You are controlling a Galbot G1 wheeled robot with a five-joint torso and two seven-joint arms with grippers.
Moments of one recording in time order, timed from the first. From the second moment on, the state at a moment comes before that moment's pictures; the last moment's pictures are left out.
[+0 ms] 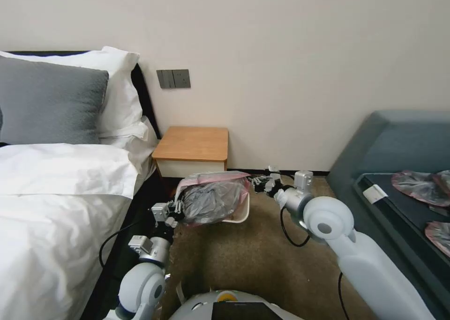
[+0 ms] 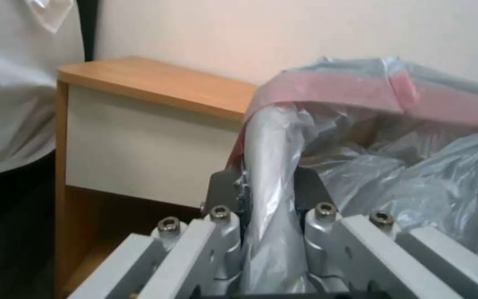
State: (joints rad) left arm 1.64 -1.28 -0.43 -2.28 -0.46 0.03 -0.14; right arm -1.00 0.89 0.27 2.31 1.16 -0.73 0.39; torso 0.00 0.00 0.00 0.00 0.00
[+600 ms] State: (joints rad) left arm 1.64 -1.28 -0.46 -2.31 -0.50 0.04 -0.13; right arm -1.00 0.88 0.29 2.26 1.25 -0.73 0.49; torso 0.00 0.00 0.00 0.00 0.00
